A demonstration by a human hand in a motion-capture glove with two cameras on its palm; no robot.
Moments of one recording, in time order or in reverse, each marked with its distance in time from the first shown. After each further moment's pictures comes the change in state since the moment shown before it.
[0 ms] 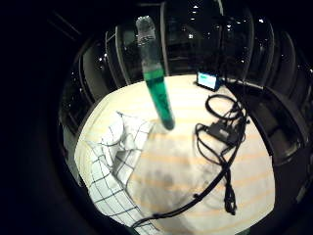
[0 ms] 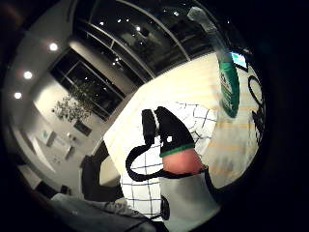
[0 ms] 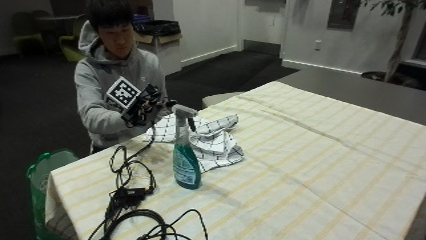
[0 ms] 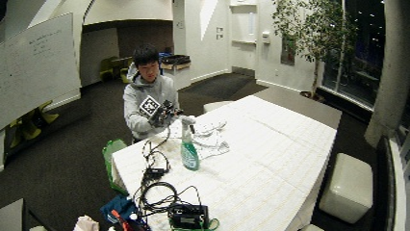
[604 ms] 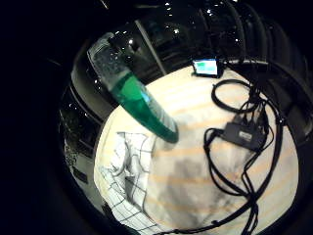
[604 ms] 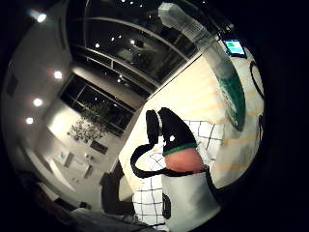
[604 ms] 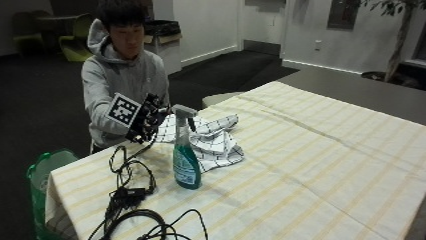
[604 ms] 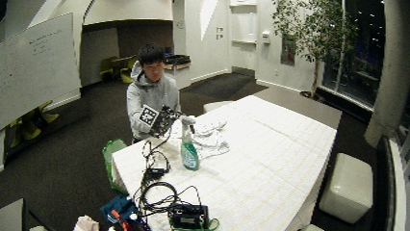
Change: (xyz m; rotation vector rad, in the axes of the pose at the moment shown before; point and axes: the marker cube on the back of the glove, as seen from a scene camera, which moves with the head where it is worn) arm 0.039 -0.058 0.035 0.052 -0.172 0.279
